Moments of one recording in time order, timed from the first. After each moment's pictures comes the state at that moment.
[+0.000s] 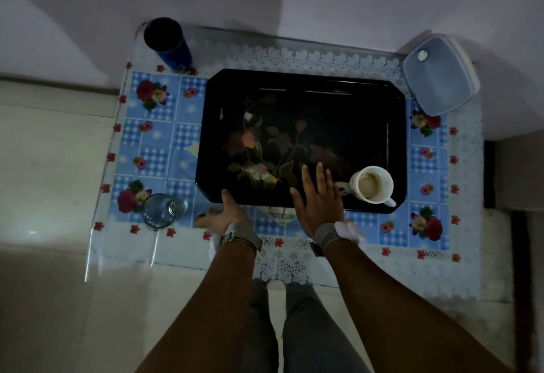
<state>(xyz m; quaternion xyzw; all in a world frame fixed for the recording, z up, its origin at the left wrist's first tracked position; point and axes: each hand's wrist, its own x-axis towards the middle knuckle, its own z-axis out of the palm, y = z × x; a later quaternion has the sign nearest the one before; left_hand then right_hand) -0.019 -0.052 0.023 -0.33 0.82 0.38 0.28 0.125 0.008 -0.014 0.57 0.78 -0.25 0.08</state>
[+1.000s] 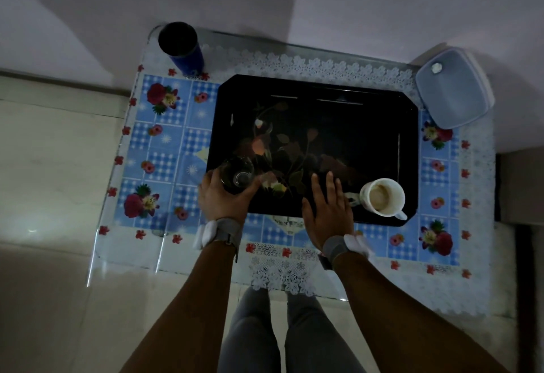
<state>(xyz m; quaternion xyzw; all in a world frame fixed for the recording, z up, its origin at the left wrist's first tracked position) -0.069 -0.056 0.011 0.16 0.91 0.32 0.23 0.115 0.003 -0.015 0.57 0.78 -0.24 0.07</state>
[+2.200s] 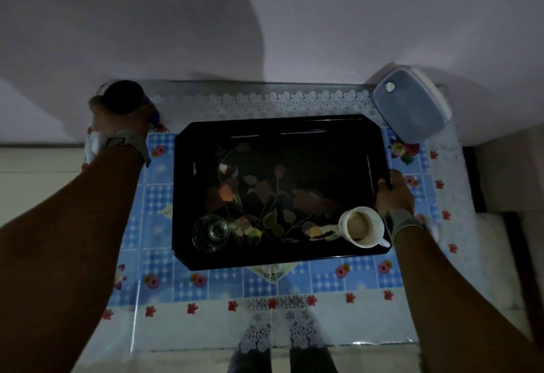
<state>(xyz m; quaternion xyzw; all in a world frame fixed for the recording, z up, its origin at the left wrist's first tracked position) -0.266 0.118 0.046 0.14 0.89 0.37 0.24 0.217 0.161 0.012 0.77 0.49 -0.41 -0.06</state>
